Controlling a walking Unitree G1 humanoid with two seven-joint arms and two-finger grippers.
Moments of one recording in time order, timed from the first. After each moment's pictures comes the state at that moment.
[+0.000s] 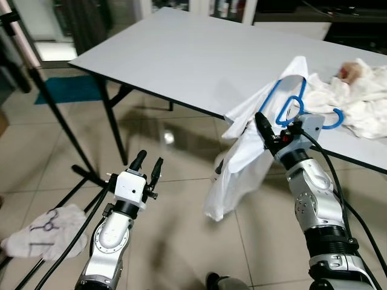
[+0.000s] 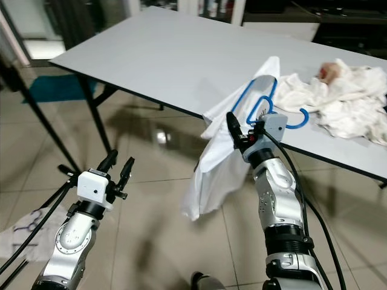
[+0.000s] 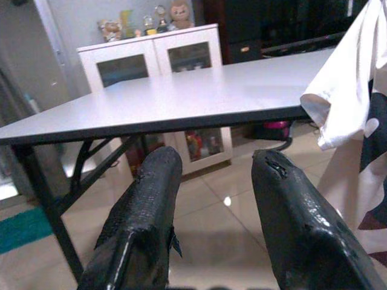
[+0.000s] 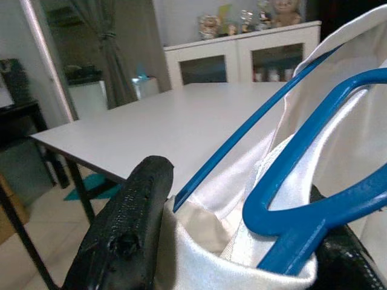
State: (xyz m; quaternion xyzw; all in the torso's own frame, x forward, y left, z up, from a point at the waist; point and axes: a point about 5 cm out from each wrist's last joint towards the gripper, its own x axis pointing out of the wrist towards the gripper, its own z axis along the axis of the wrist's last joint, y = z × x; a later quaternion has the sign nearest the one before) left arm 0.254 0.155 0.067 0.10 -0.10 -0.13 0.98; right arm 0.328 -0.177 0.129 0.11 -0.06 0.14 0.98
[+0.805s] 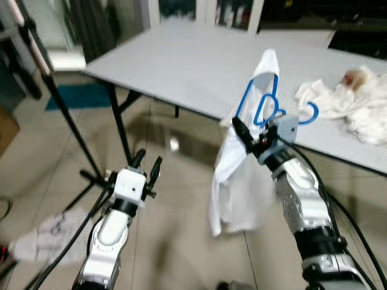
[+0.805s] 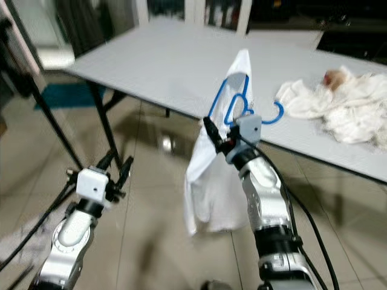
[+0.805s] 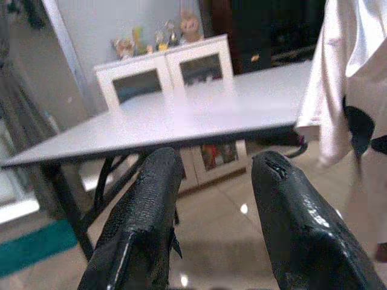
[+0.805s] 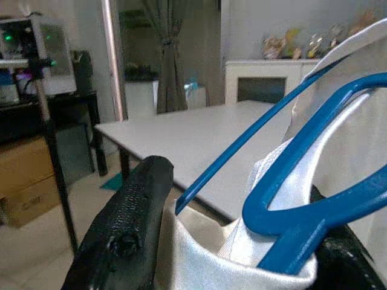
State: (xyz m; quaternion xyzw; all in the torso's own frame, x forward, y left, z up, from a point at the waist) left arm 0.255 0.157 0.073 0.12 -0.10 -0.13 0.98; right arm 0.326 -0.142 0.132 0.05 -0.08 0.23 0.97
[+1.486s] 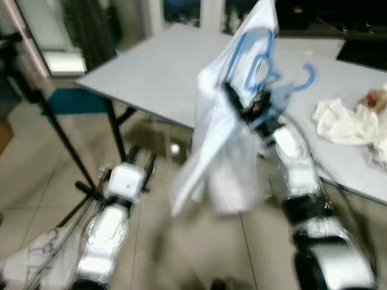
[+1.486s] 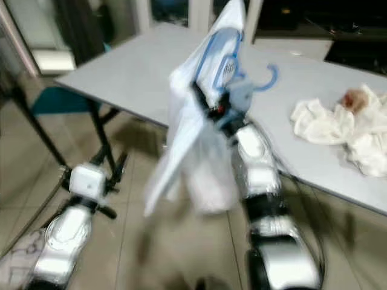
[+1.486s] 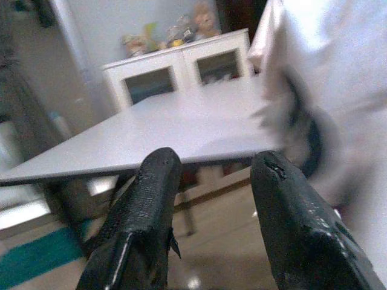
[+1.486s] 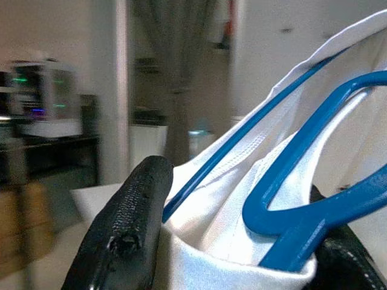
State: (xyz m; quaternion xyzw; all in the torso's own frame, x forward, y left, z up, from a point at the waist) left arm 0.259 0.145 0.079 0.11 -0.11 -0.14 0.98; right arm 0.361 -0.135 0.181 0.05 -0.15 0.21 0.96
